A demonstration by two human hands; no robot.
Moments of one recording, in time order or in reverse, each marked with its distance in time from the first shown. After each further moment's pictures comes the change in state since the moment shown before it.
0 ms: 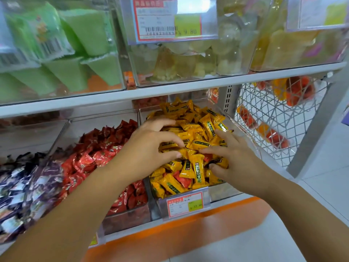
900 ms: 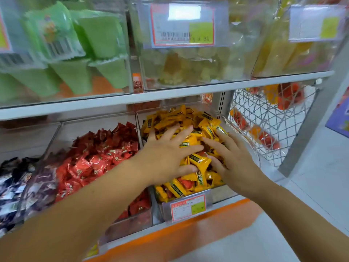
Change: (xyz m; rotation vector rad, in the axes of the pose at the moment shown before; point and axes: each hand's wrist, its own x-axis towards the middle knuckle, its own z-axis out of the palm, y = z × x) left_hand 0.021 0.001 0.024 0.570 -0.384 0.141; right_hand 0.008 0.018 0.032 -0.087 0.211 0.006
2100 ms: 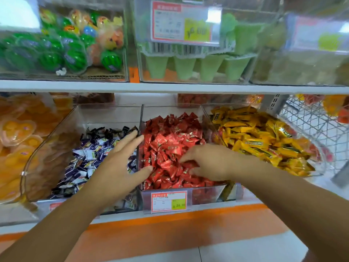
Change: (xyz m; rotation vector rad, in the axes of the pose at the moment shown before) left_hand -0.235 -0.104 0.061 -0.761 0.419 -0.550; right_hand 0.041 -0.211 0.033 -0.308 -0.662 -0.412
